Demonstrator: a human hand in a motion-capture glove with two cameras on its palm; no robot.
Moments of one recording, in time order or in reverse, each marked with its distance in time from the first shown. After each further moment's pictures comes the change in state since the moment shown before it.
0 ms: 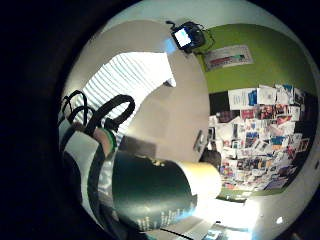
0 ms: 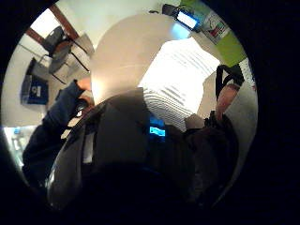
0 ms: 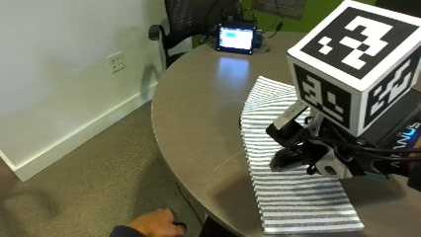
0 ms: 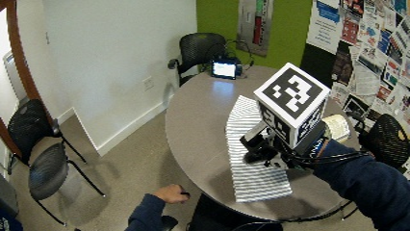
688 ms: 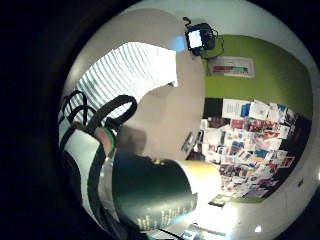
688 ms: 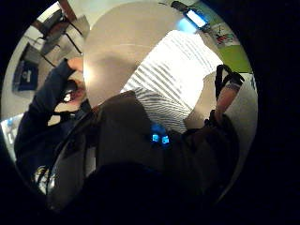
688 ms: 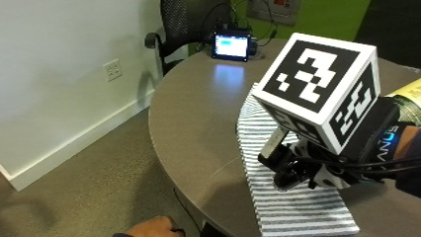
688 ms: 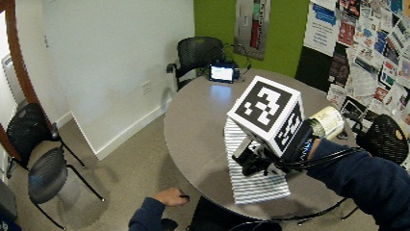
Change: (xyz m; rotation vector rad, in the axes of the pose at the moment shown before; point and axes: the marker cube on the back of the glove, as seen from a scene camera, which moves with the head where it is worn) arm -0.021 -0.005 0.006 -0.072 0.152 -0.162
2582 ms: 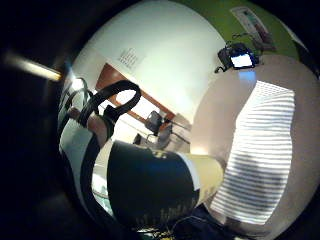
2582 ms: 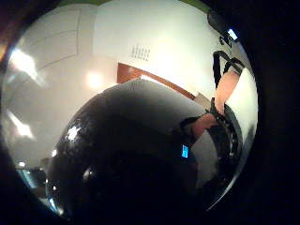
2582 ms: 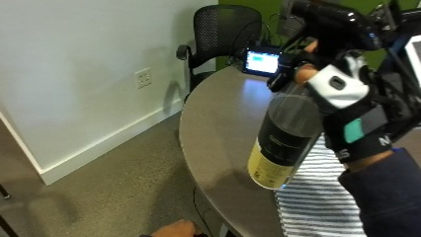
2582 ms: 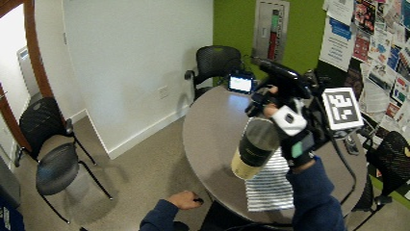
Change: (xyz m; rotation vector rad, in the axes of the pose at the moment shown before) arm 0.041 0.003 -0.036 0.845 -1.740 0.459
